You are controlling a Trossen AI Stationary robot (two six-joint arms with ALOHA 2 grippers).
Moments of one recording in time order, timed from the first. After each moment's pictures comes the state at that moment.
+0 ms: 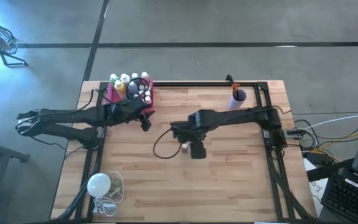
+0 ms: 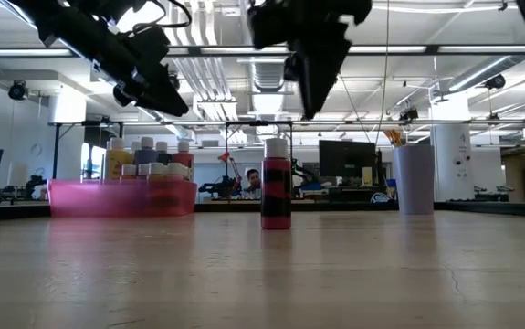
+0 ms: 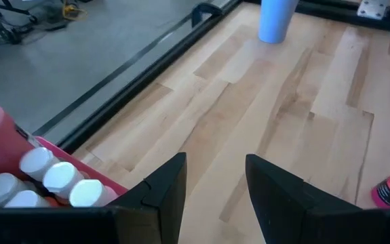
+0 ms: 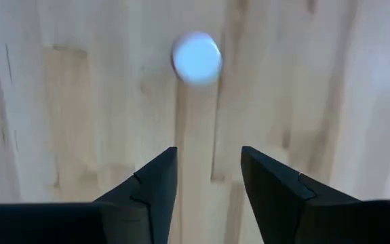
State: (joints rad) left arm 0.20 0.97 0.63 -0.16 -0.35 -0.15; right arm 0.07 2.05 1.93 -1.35 0.00 0.03
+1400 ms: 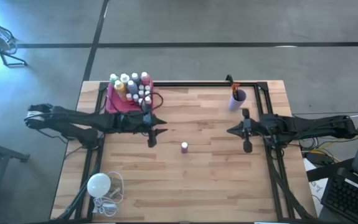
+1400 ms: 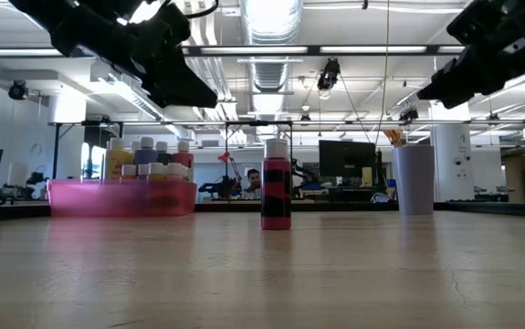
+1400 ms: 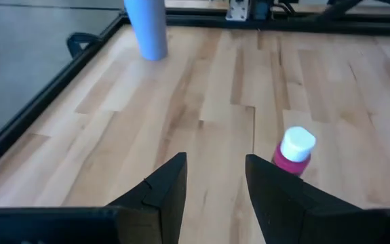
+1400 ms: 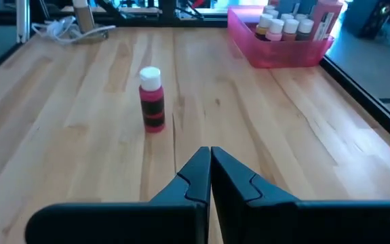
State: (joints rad) left arm 0.04 1.15 0.63 0.11 -0.16 -0.04; right arm 0.01 0.47 0.31 -0.22 0.08 0.04
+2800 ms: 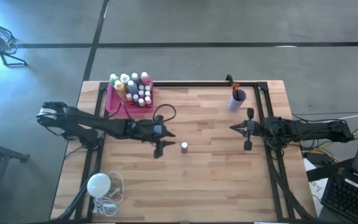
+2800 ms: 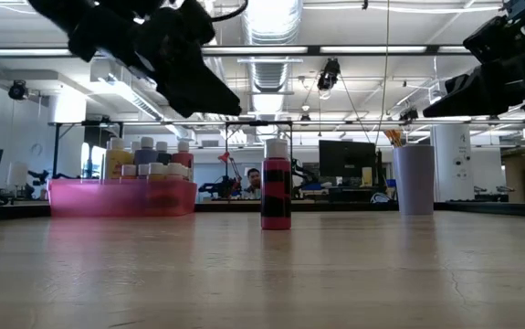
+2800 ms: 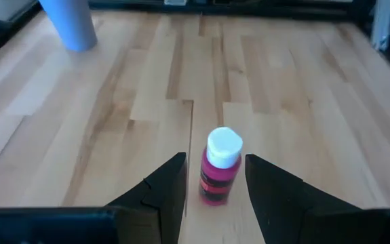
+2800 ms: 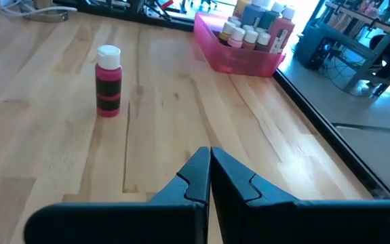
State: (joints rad) left arm -0.06 1.35 0.70 0.20 -0.06 -0.08; right arm 0.01 0.26 0.17 -0.23 0.22 -0.13
